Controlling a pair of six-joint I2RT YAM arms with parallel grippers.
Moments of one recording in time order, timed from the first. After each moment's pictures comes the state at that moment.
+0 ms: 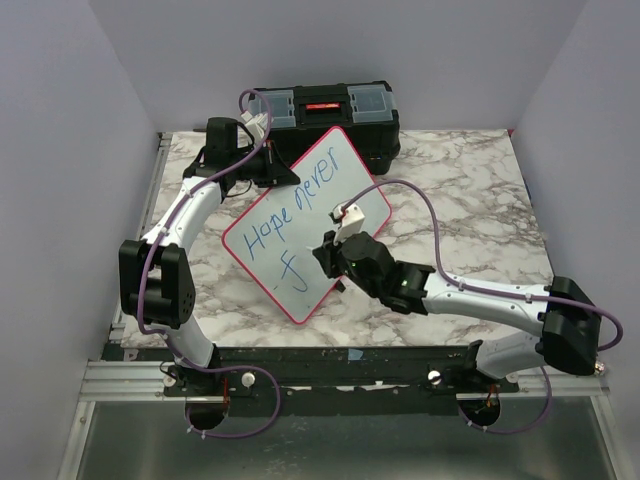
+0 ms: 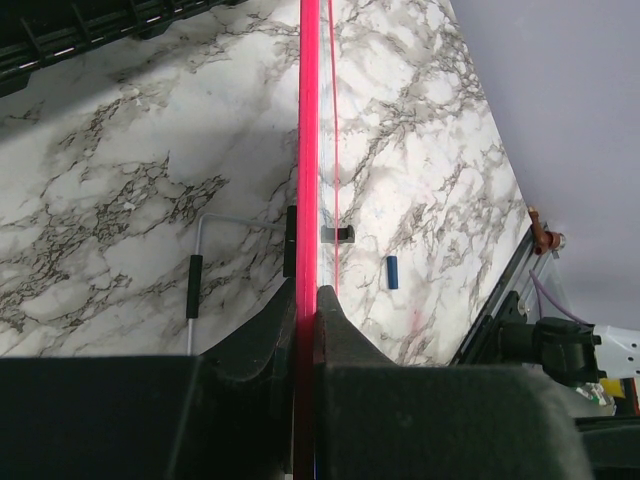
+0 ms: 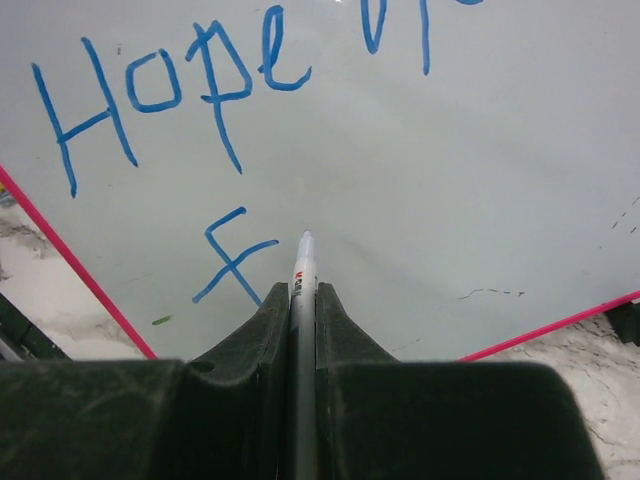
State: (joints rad) left arm -0.17 1.69 1.41 -0.29 0.80 -0.34; right arm 1.11 1.38 0.92 0.09 0.43 0.38
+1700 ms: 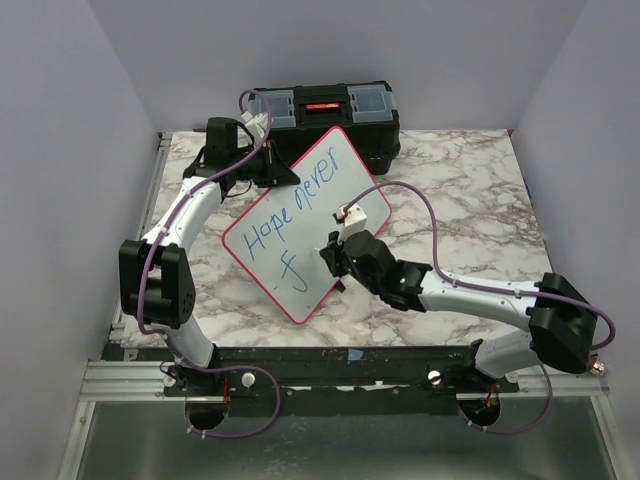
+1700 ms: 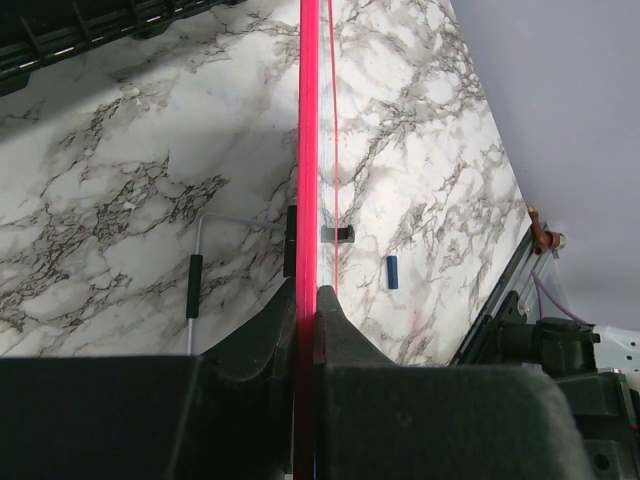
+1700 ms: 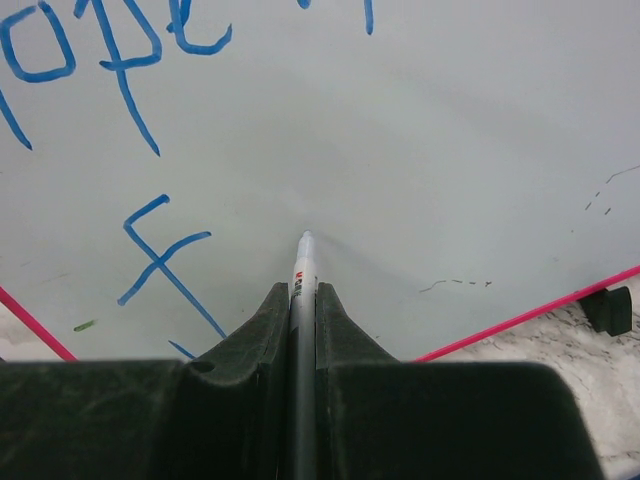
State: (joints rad) left arm -0.17 1.69 1.41 -0.29 0.80 -0.34; right arm 1.05 1.40 0.85 0.14 0.40 0.37
